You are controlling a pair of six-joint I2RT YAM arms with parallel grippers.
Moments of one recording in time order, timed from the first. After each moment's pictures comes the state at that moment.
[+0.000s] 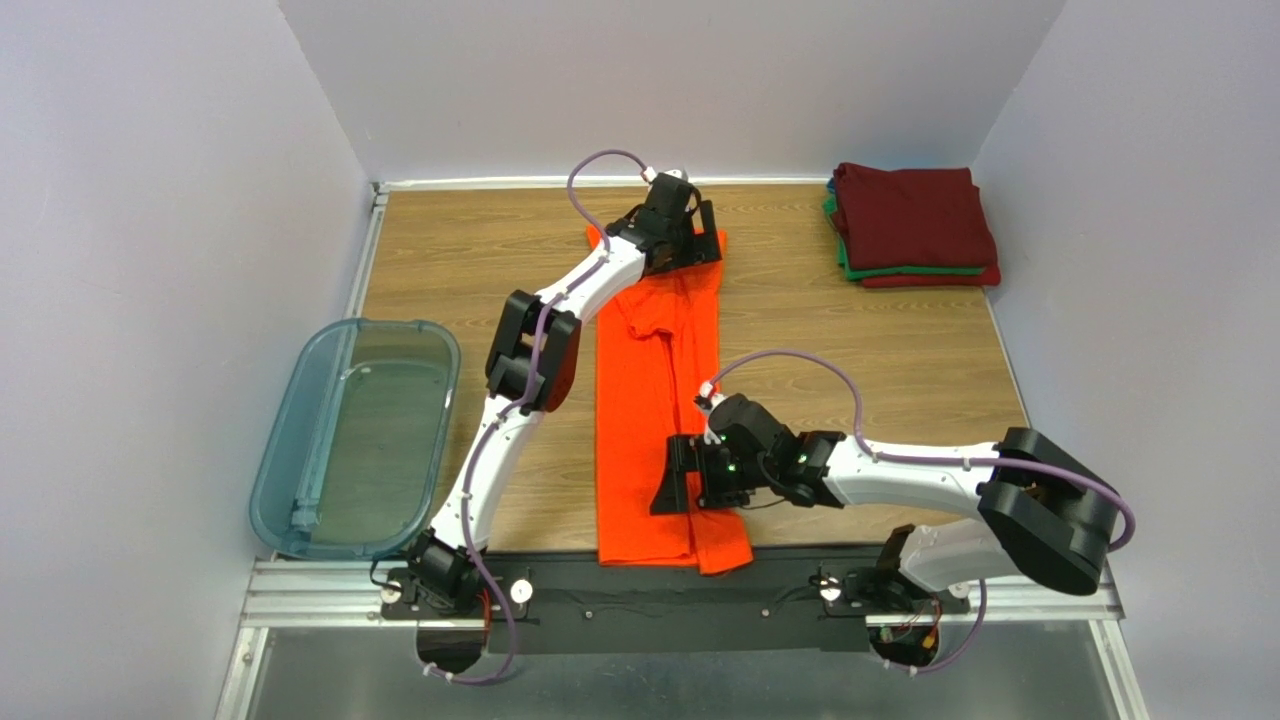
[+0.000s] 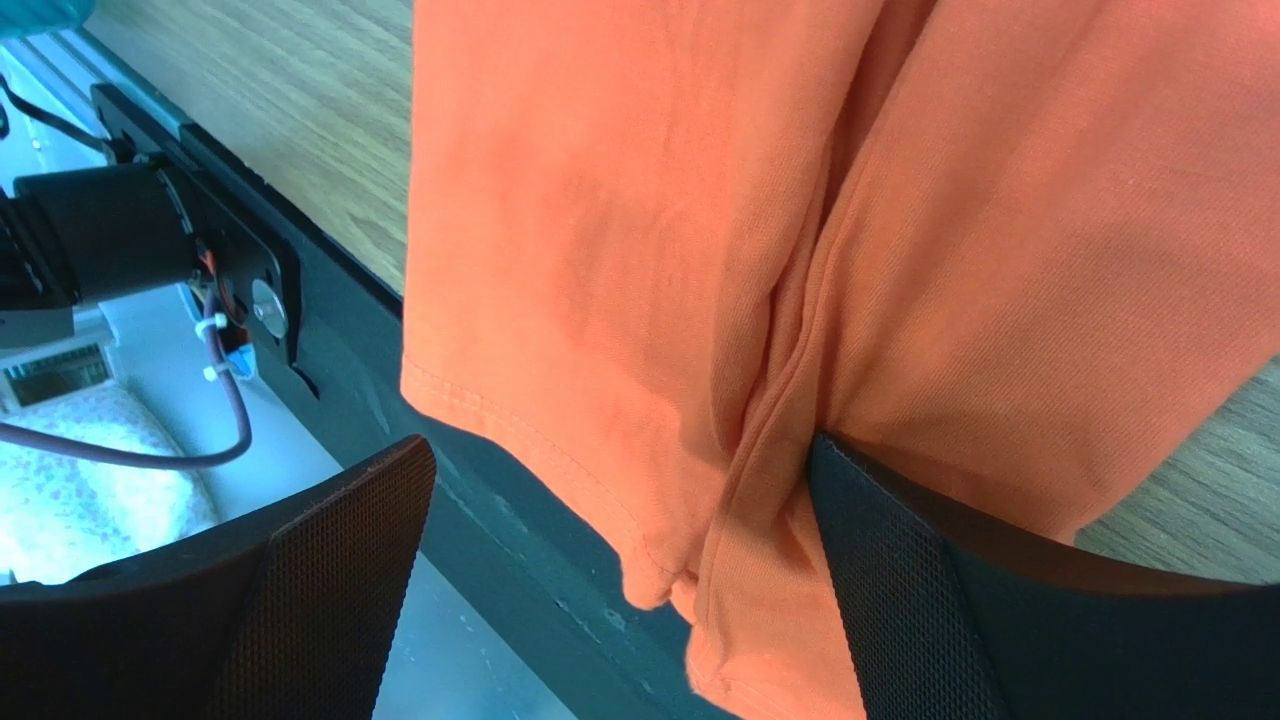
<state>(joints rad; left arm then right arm) -0.52 2.59 2.29 -0.39 0.02 -0.60 1.00 1.35 0.54 -0.02 -0.22 0.85</state>
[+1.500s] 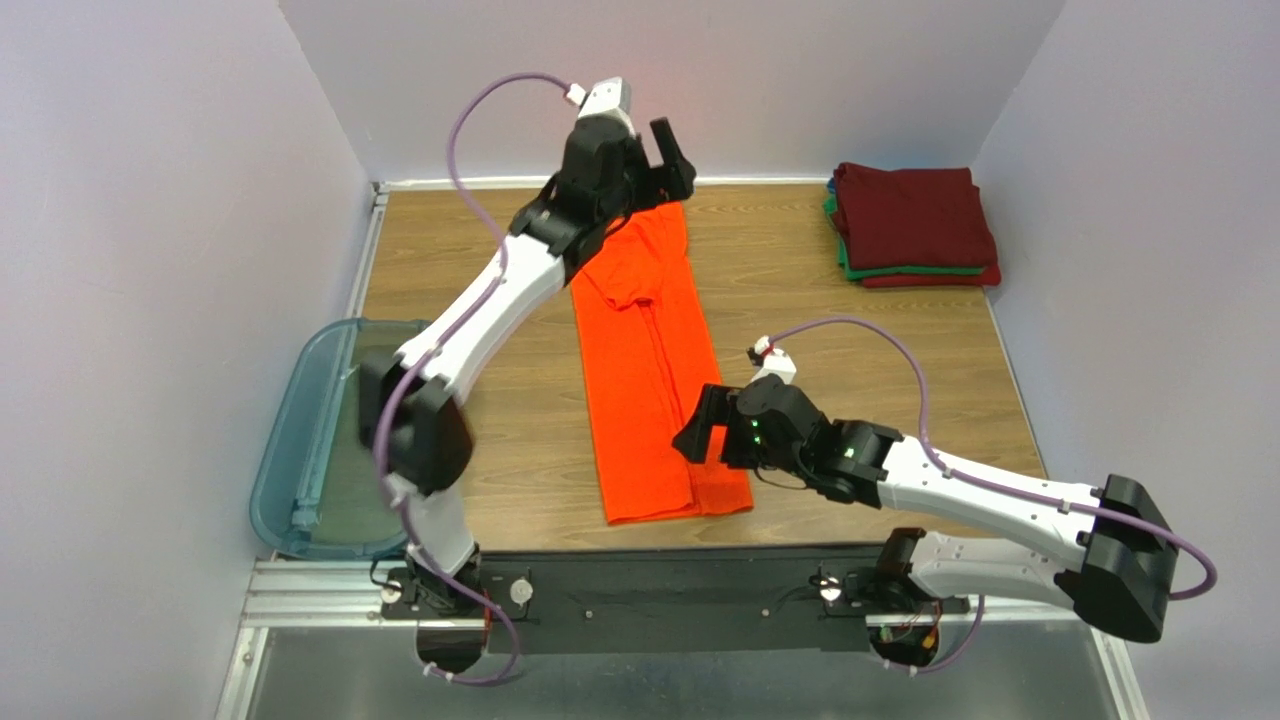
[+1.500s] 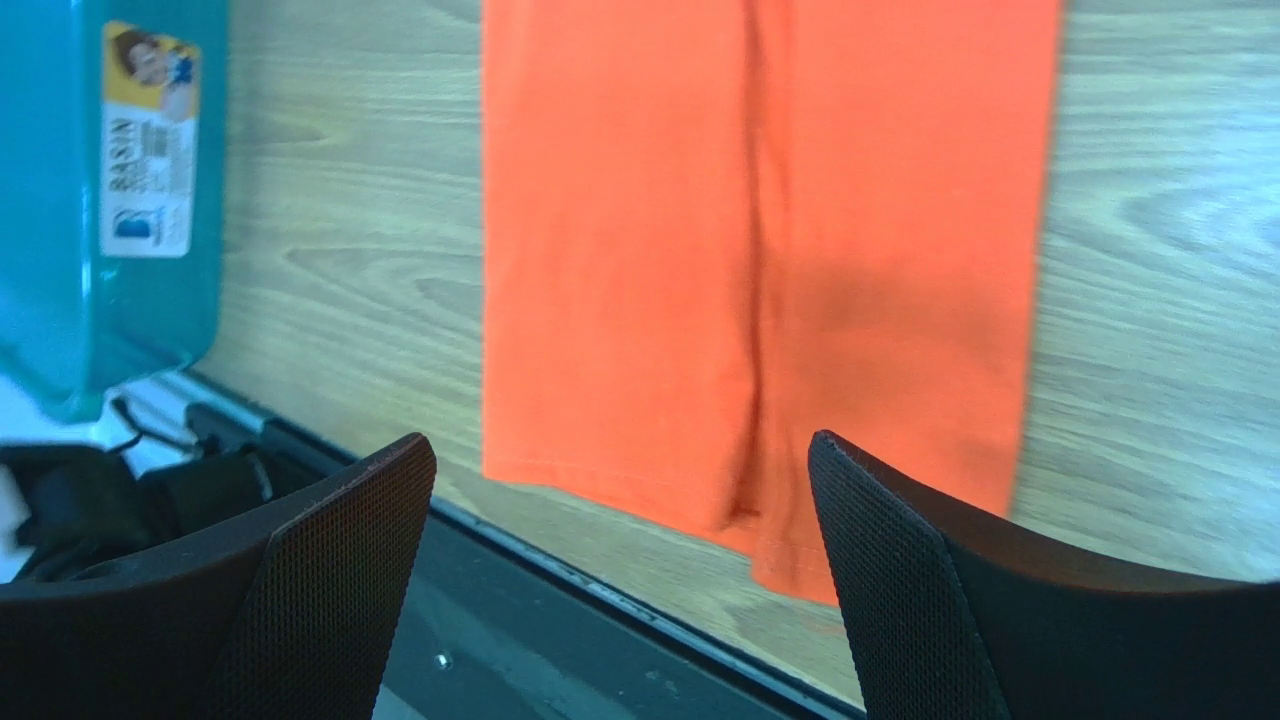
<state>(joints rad) -0.49 1.96 1.92 -0.24 -0.07 -0.57 1.00 1.09 0.66 -0.25 0.22 0.90</state>
